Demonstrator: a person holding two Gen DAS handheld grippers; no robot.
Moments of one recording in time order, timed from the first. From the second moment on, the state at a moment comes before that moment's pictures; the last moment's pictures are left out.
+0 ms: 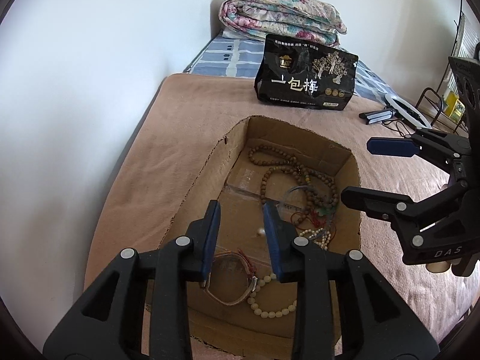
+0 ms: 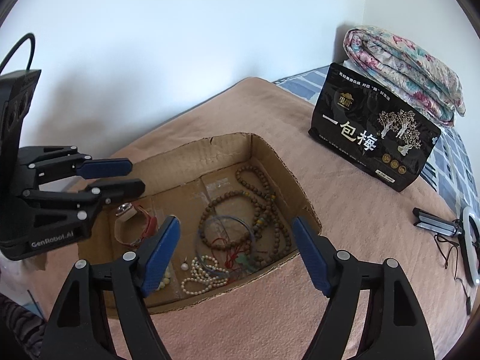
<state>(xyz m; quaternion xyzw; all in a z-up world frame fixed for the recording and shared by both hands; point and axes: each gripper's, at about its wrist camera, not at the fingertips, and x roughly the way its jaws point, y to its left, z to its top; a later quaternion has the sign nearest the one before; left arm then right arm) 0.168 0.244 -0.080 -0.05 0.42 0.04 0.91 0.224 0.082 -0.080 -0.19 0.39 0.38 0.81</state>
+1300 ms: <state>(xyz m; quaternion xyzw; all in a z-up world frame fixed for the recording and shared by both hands) 0.043 0.122 0.052 0.02 0.32 0.01 0.95 0.122 -0.049 0.020 -0.16 0.33 0.33 0.87</state>
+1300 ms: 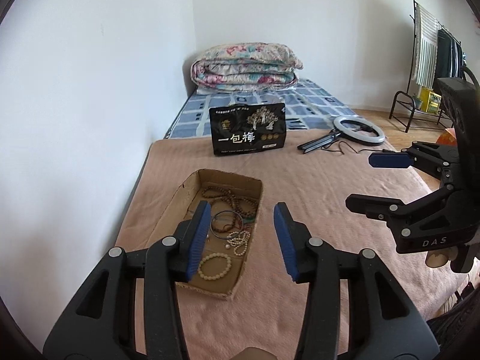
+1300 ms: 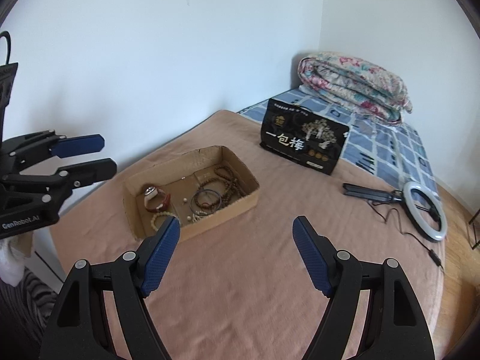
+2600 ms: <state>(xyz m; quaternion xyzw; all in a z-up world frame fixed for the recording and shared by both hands) -0.010 0.091 0.024 0.01 0.30 0.08 0.95 0.092 -0.124 -0.005 -0.12 0.31 0.22 0.92</state>
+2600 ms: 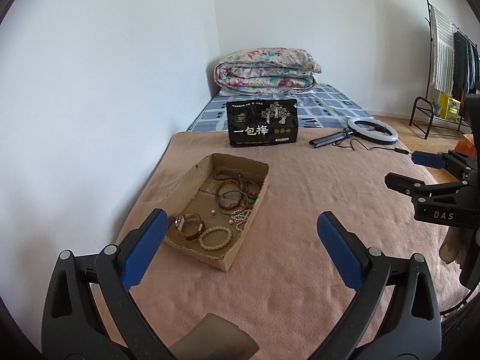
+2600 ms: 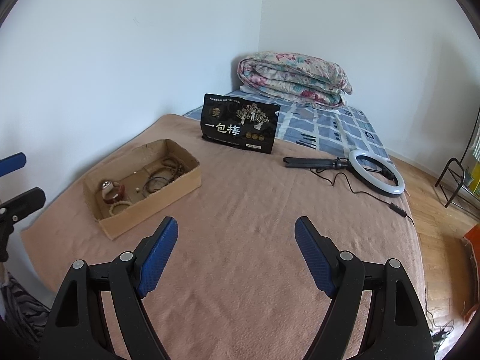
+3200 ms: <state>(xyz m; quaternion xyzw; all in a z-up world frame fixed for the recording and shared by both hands) -0.009 0.098 0.024 0.00 0.30 0.09 0.95 0.096 -0.133 -0.016 -0.13 0.33 0.20 0.91</state>
